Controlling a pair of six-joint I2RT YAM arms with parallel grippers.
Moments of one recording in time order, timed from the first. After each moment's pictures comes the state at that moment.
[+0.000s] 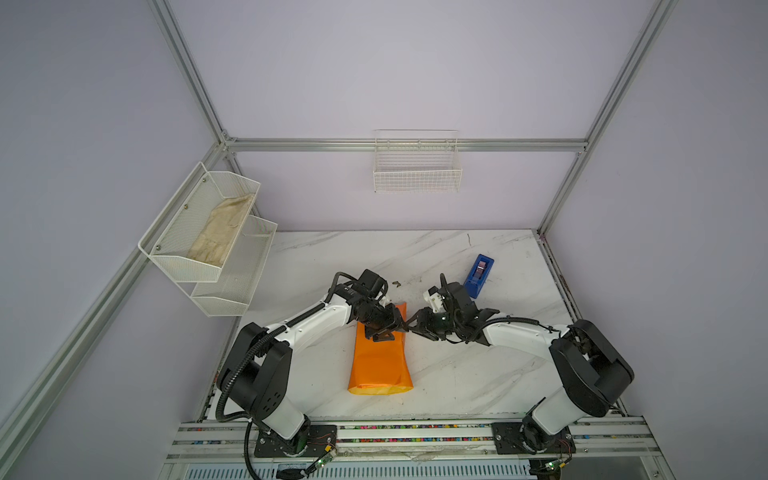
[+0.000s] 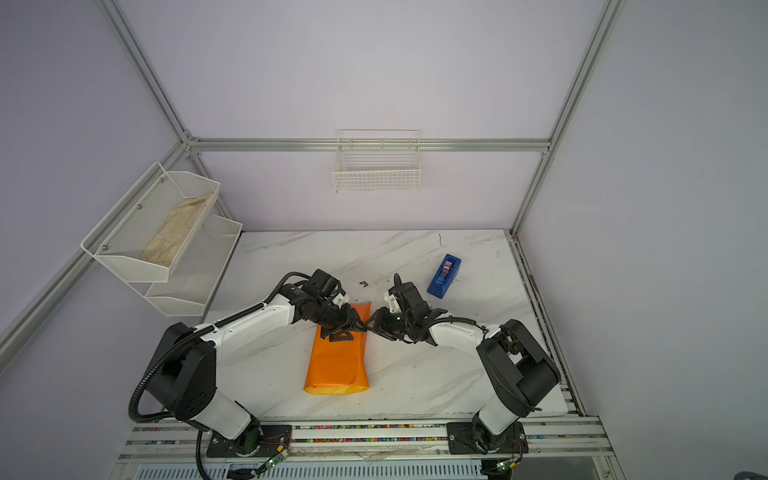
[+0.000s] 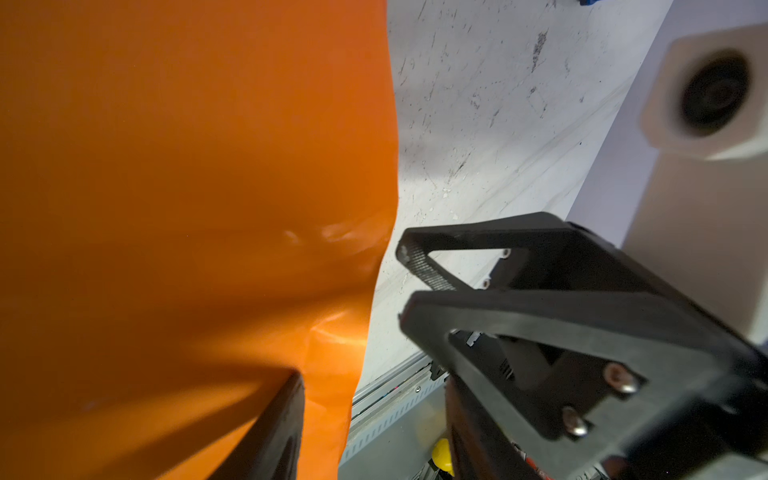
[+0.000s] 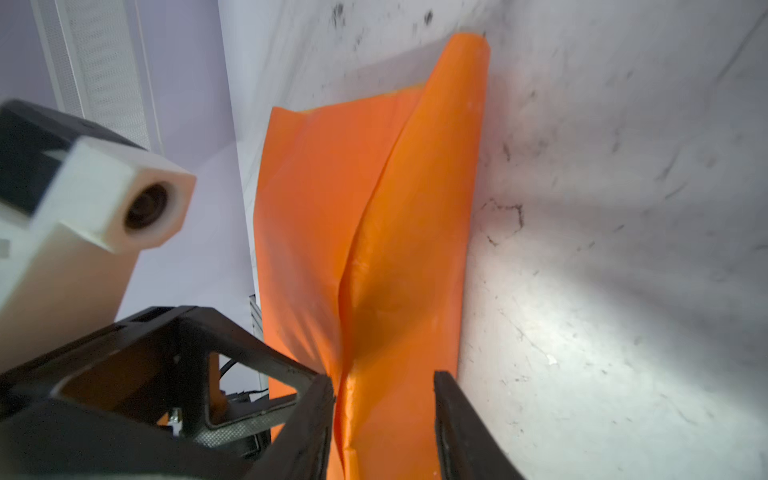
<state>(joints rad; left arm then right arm) -0.55 1.59 1.10 -0.67 0.54 -0.84 0.66 1.61 0.80 0.06 -0.59 0.97</state>
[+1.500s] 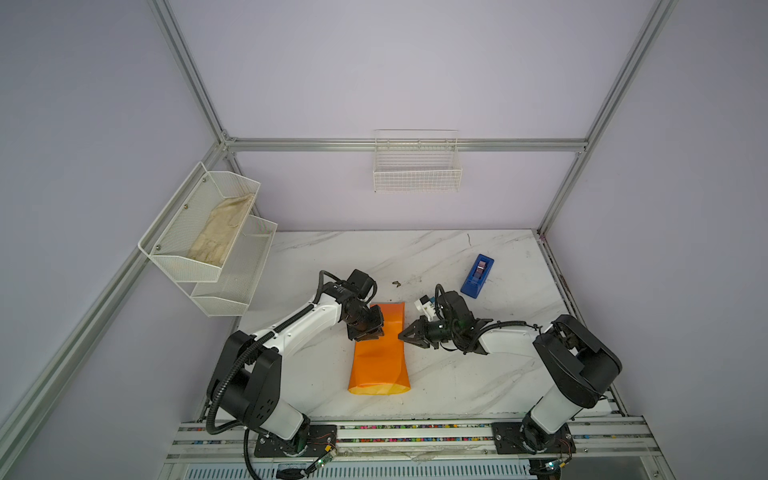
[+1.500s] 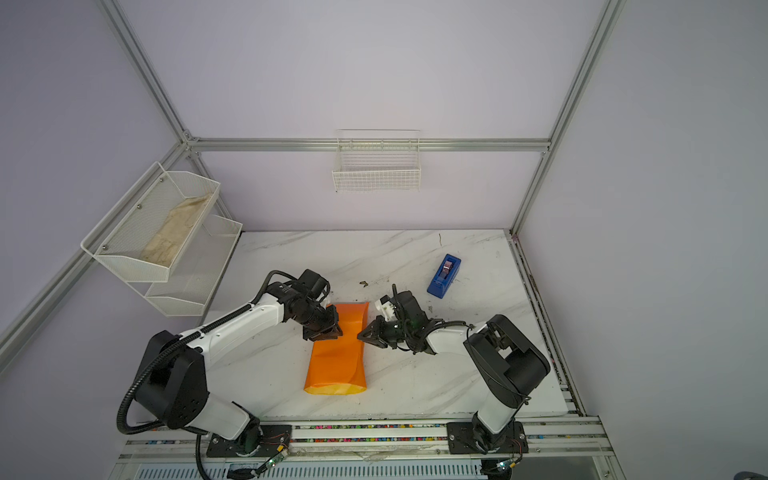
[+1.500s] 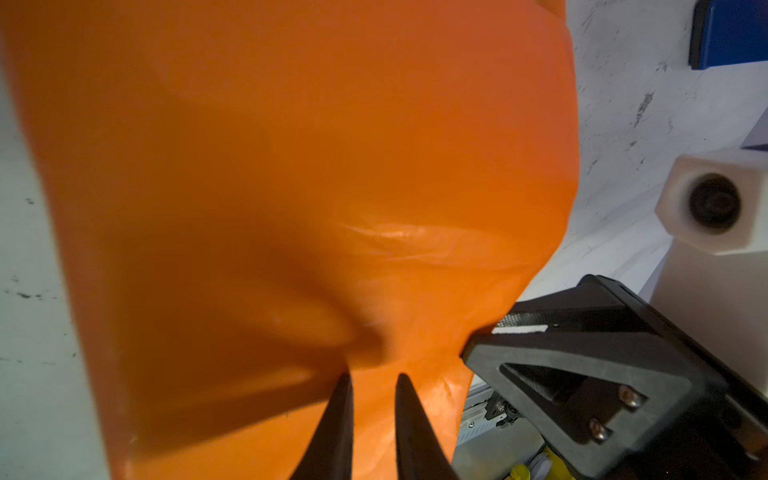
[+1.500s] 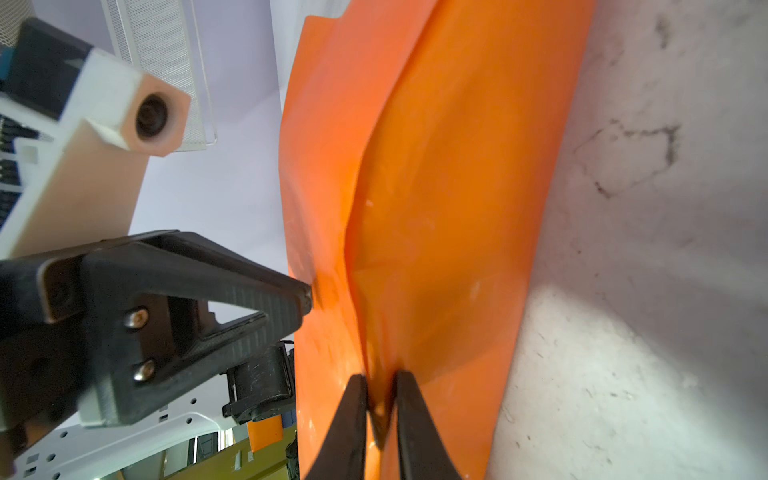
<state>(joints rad) -0.50 1.55 1.10 -0.84 0.38 -0.77 0.69 1.66 0.72 0.28 -0.71 1.03</state>
